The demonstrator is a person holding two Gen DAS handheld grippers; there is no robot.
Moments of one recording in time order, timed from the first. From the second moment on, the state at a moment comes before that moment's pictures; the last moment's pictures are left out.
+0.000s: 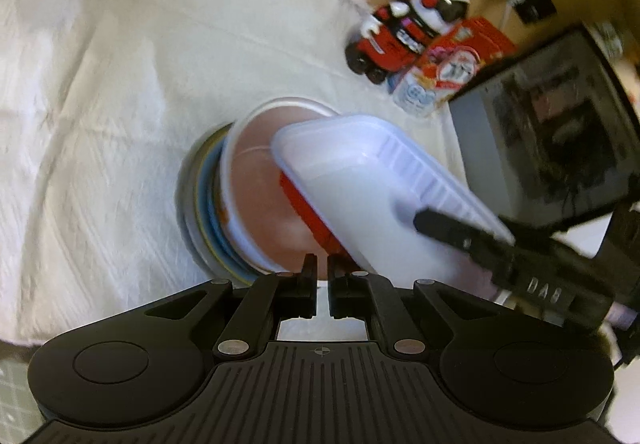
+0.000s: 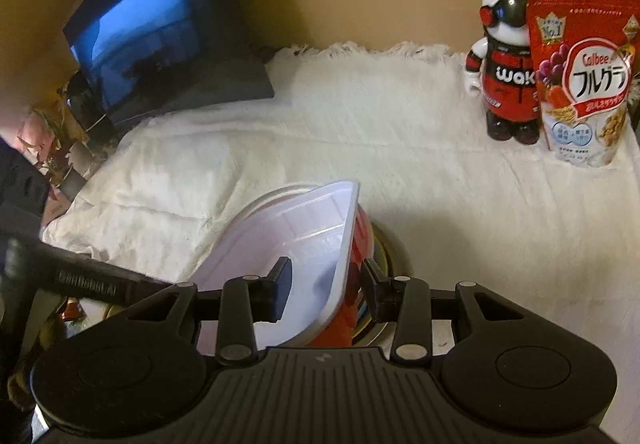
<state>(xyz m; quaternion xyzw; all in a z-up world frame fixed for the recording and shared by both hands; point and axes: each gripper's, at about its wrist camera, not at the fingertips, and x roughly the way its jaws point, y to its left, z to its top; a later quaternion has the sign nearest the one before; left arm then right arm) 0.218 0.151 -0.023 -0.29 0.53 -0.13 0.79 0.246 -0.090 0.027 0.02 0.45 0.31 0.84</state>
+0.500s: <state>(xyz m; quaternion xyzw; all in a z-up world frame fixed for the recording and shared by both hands) 0.205 0.199 -0.029 -0.38 0.49 -0.12 0.77 0.251 -0.074 -0.002 0.03 0.51 0.31 0.81</state>
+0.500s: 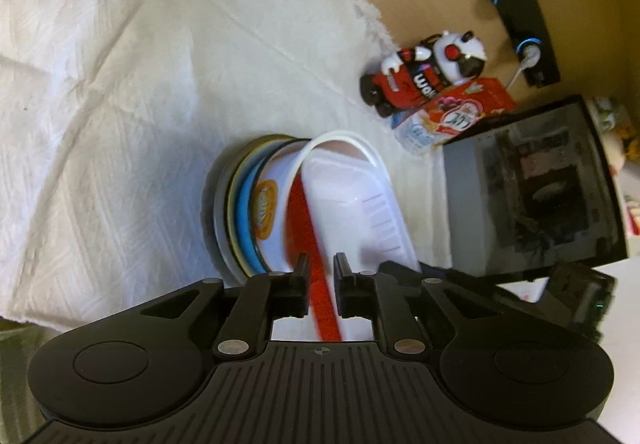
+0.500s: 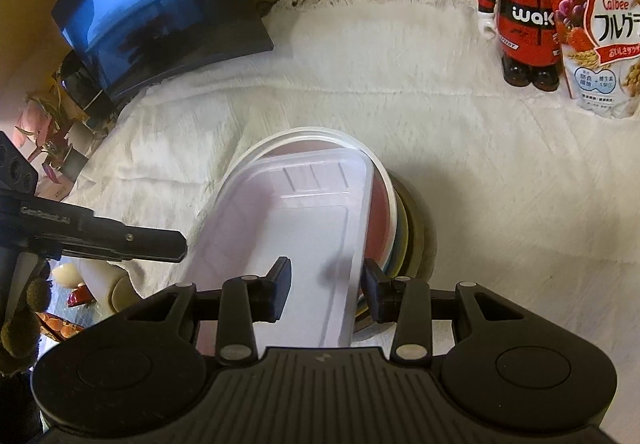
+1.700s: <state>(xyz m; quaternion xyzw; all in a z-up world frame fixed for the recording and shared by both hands) 0.271 0.167 -0.039 -0.27 0.50 -0.11 0.82 0.275 -0.046 -0.015 0.04 0.47 0.29 0.84</state>
